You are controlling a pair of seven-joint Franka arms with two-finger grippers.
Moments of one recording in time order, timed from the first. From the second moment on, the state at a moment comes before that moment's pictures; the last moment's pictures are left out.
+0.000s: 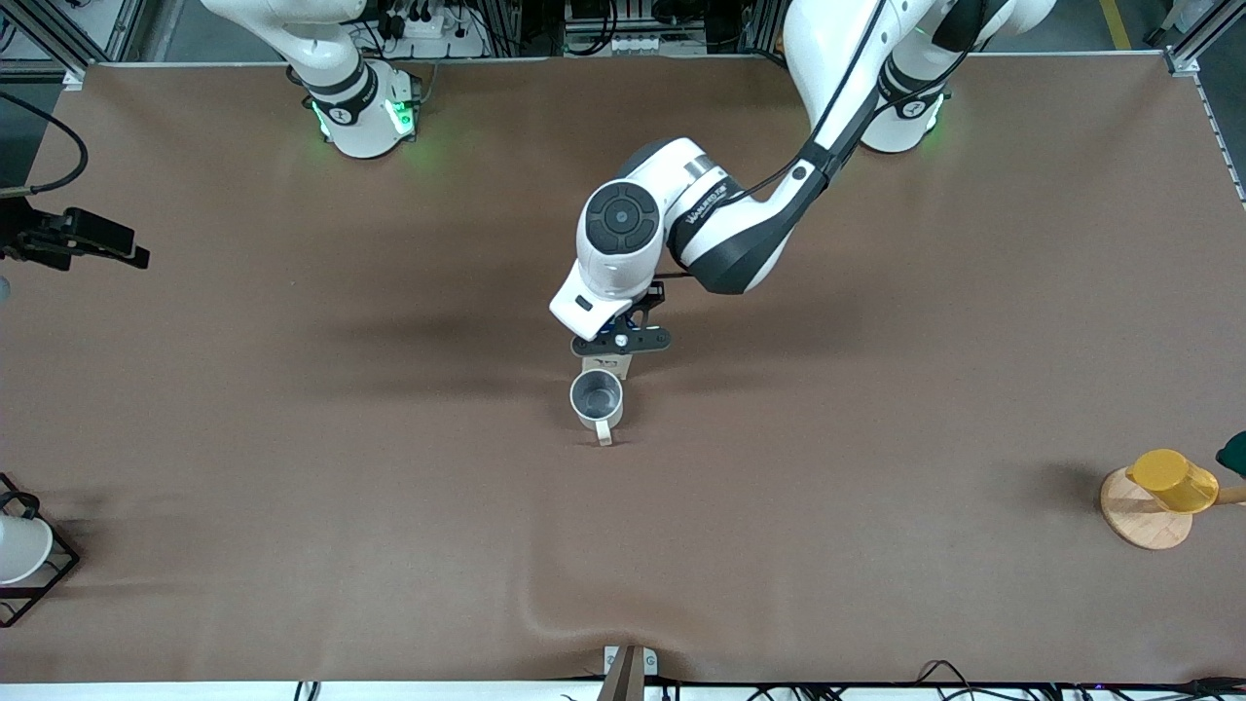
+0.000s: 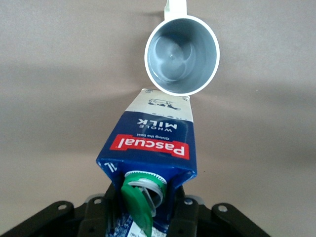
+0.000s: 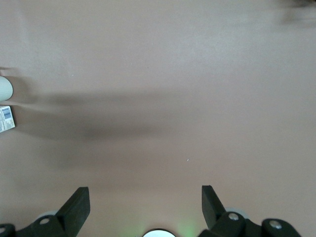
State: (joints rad) left arm -0.65 0.73 -0.22 -1.21 -0.03 1.87 -0.91; right arm -0.05 0.06 -0.06 -1.52 0.07 1.44 -0.09
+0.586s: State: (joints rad) left arm -0.65 0.74 -0.21 -1.20 -0.03 1.88 -0.91; right arm -0.05 0.06 -0.06 -1.53 0.07 1.44 -0.09
